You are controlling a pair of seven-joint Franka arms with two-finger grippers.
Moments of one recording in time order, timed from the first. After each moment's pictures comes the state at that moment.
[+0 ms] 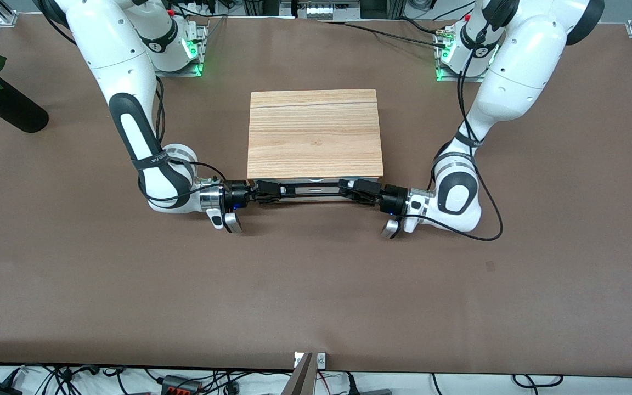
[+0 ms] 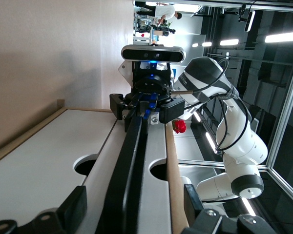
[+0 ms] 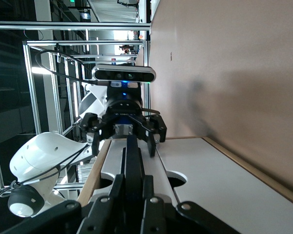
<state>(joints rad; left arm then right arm) -0.21 0.83 -0.13 -1.65 -1.57 1.69 0.85 0.34 0.74 0.01 -1.77 1.71 1.81 -0.93</state>
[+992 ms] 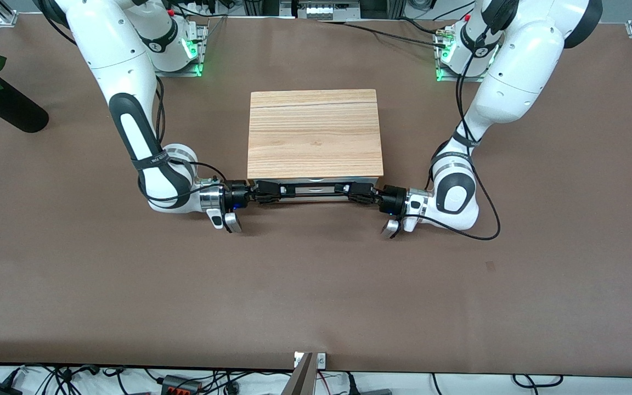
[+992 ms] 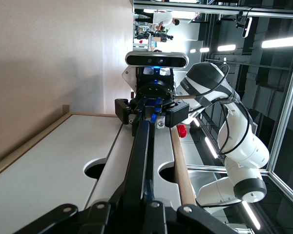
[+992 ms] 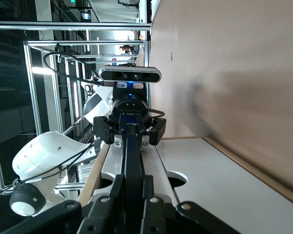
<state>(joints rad) -0.20 0.84 -0.13 -1.66 -1.59 1.71 0.88 0.34 0.74 0.01 -1.77 1.72 1.81 -0.93</state>
